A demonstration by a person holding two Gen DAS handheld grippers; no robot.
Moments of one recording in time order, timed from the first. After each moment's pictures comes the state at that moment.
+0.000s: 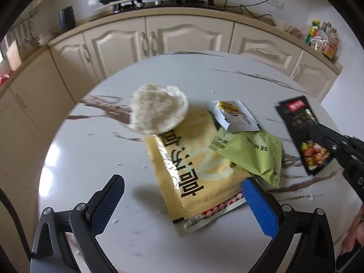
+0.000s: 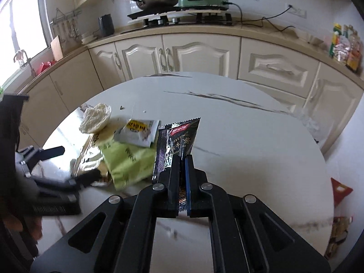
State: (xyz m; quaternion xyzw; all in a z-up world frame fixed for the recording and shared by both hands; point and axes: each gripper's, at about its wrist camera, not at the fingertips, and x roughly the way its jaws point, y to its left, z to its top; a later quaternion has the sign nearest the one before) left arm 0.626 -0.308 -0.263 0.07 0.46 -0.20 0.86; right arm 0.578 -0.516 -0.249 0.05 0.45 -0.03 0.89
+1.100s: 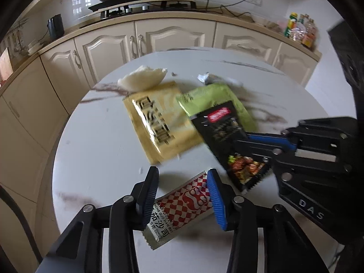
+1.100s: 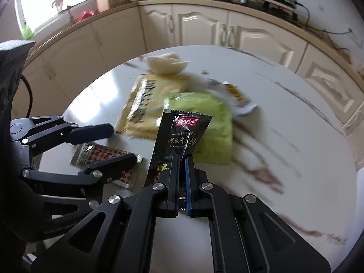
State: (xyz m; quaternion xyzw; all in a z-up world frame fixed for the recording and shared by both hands) left arm 0.579 -0.252 -0.262 0.10 0.44 -0.26 0.85; right arm 0.581 -0.405 -0.278 -0.04 0.52 0.10 0.85
